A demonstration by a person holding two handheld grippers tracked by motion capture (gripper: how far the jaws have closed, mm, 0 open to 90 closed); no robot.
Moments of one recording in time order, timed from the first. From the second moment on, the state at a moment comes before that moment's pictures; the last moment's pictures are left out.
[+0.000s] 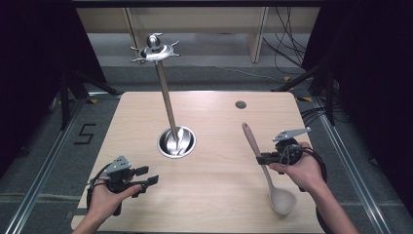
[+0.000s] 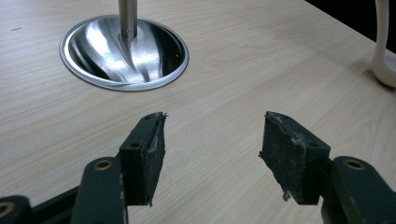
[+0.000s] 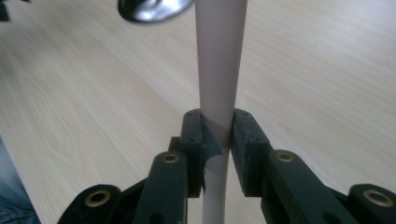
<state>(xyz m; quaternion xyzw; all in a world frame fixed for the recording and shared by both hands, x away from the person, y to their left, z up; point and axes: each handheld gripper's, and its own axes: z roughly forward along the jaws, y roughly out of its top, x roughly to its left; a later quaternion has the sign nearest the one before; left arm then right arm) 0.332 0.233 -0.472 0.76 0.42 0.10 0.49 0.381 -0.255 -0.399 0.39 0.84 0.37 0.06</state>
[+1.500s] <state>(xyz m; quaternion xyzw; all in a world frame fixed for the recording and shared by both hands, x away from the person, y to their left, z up) 0.334 0.234 -0.468 0.75 0.41 0.10 0.51 0.363 -0.250 -0.378 0.29 0.76 0.55 0.19</state>
